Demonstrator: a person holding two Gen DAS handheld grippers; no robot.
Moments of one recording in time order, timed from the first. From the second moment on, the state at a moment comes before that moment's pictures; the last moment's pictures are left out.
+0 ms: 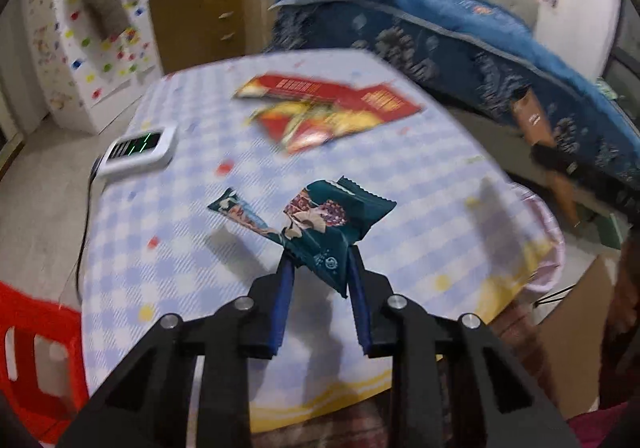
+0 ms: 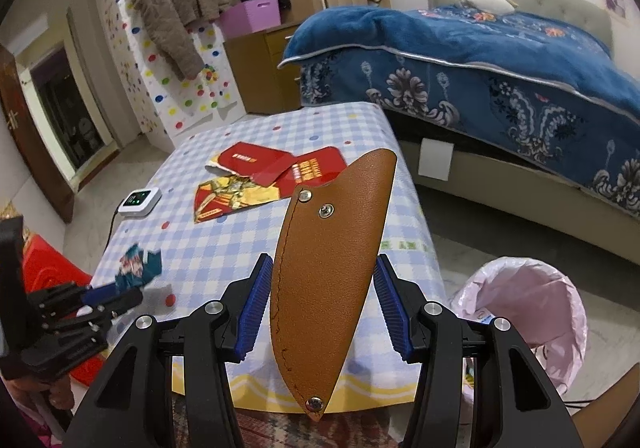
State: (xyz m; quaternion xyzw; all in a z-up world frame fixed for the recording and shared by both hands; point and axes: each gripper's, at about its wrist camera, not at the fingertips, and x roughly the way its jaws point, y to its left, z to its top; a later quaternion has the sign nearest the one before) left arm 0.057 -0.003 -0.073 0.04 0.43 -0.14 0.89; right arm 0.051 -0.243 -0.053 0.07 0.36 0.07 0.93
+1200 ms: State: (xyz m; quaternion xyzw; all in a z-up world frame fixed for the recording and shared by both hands) left arm 0.072 -0.311 -0.102 0.19 0.38 -0.42 0.80; right arm -0.008 -0.446 -0.106 0.16 0.40 -0.14 0.89
